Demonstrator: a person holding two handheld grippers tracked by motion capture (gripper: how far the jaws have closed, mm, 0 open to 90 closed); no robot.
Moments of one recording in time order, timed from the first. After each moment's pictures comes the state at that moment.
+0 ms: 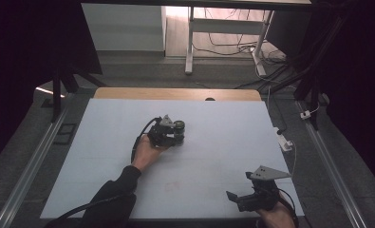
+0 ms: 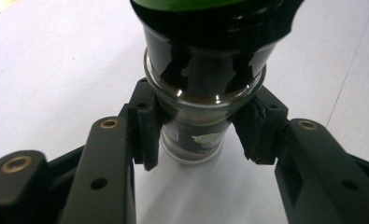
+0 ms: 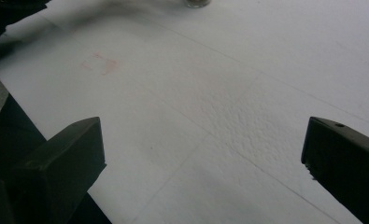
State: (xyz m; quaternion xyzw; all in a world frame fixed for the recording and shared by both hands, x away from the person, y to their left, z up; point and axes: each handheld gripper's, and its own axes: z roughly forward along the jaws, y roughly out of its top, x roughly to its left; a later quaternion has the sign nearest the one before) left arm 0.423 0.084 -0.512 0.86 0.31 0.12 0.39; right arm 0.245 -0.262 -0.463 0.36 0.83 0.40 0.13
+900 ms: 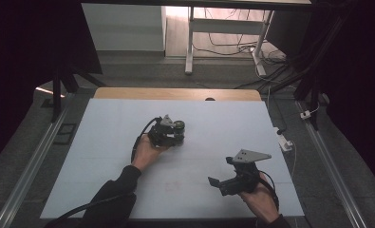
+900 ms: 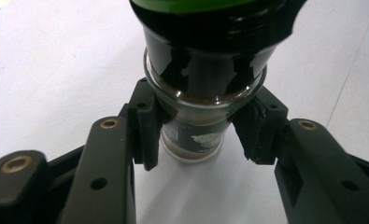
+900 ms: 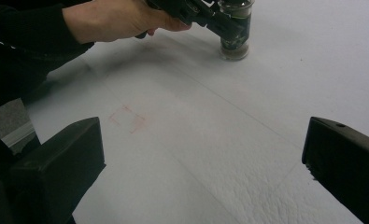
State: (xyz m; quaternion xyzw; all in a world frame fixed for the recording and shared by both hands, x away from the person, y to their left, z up) left arm 0.423 0.082 -0.511 0.86 0.31 0.12 0.39; right arm 0.283 -0.214 -0.448 0.32 0.83 0.44 0.10
